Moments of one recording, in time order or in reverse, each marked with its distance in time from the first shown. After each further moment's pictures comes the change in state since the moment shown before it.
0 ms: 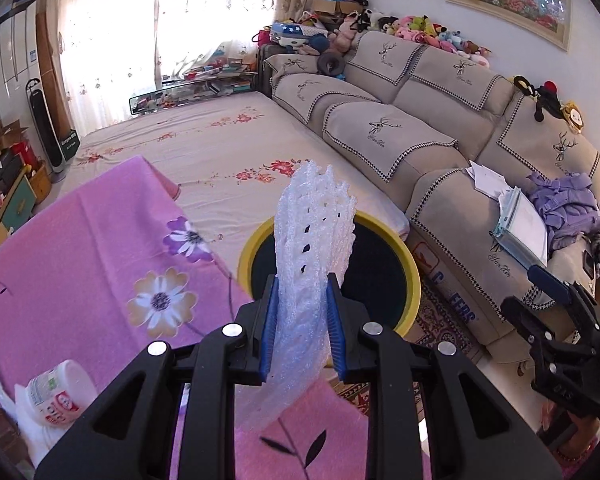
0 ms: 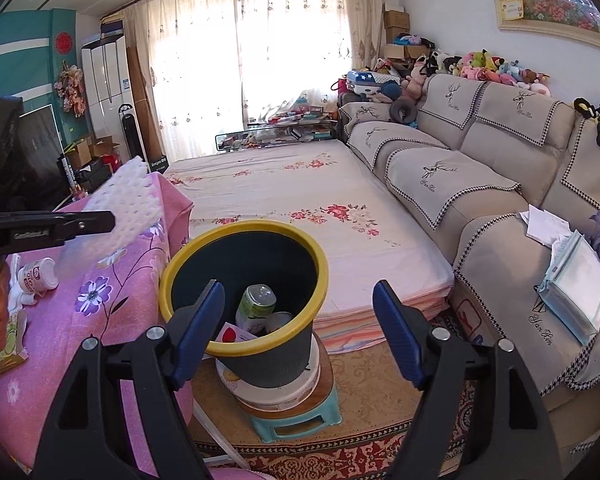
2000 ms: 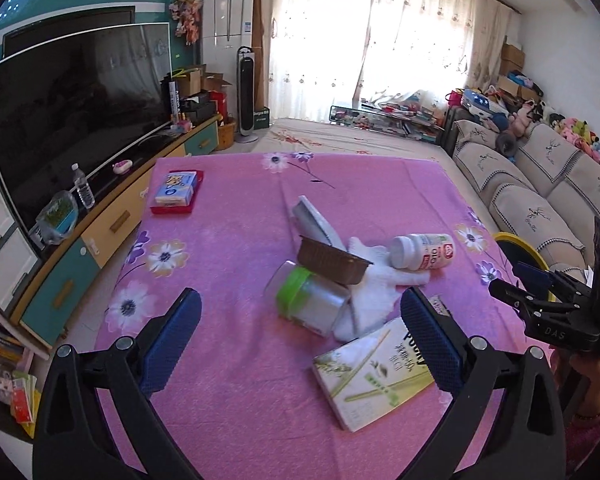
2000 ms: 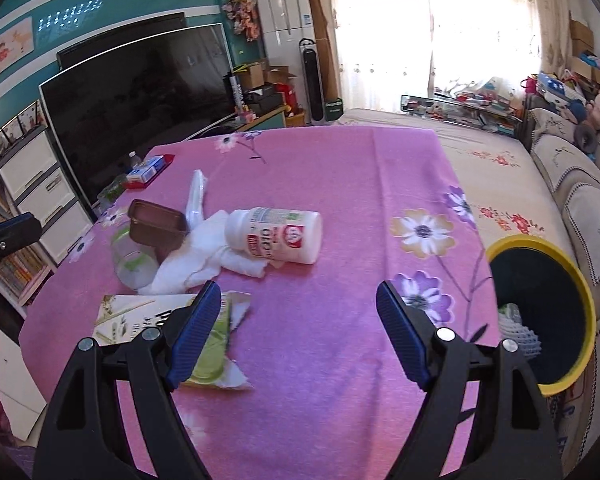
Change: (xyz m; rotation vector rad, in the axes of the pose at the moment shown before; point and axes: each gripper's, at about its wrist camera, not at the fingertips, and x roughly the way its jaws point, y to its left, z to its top) left arm -0.282 0.220 -0.237 -0.458 -0.157 0.510; right arm 0.015 0.286 -0.013 -0.352 0.190 0.562
